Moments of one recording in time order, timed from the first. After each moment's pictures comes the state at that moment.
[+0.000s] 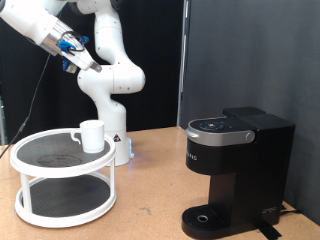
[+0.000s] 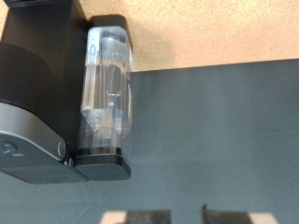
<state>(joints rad) -0.14 -0.59 -0.59 -2.41 0.47 1.42 1.87</state>
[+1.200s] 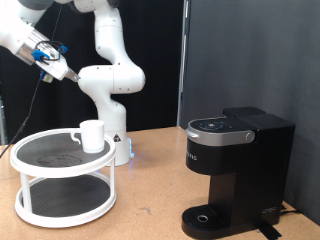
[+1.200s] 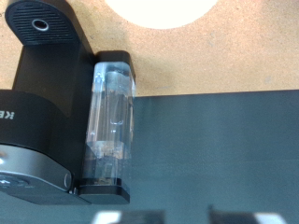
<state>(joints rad) -0.14 -0.48 -0.74 -2.34 0.38 1.40 1.70</state>
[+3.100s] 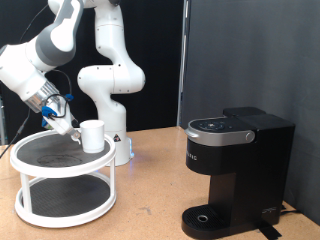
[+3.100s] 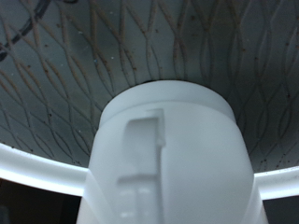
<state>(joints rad) -0.13 -0.34 -0.74 -2.59 0.29 1.85 1.55</state>
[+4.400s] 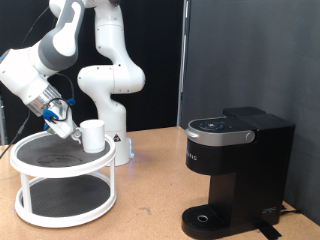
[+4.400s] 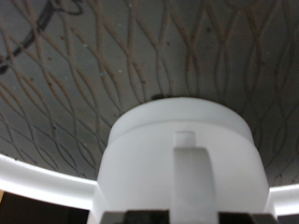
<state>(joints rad) -0.13 -0.34 -0.74 -2.62 0.32 1.89 1.53</state>
